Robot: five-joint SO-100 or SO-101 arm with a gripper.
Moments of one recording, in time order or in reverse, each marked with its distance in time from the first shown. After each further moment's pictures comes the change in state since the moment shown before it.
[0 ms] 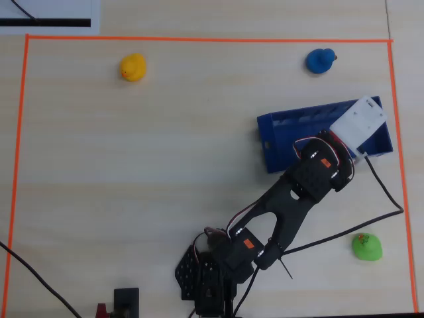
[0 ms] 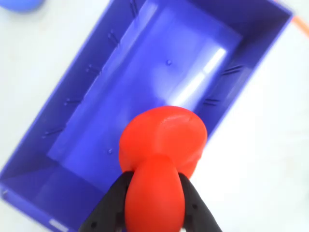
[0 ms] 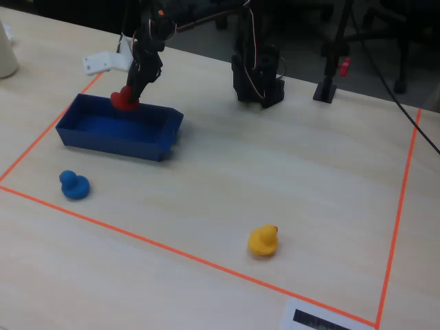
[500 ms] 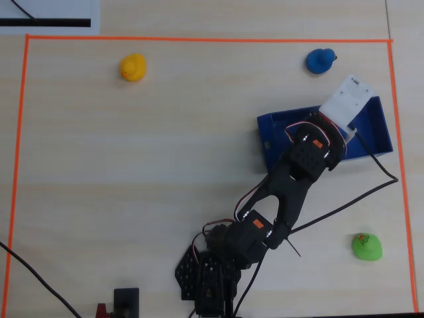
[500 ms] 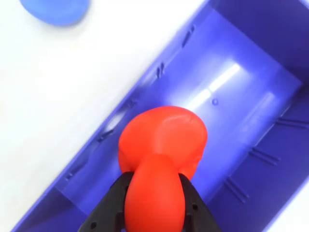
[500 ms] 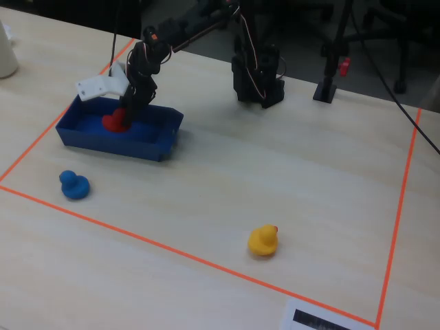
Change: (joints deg) arm -5.3 -11.2 -4.0 -11.3 -0.3
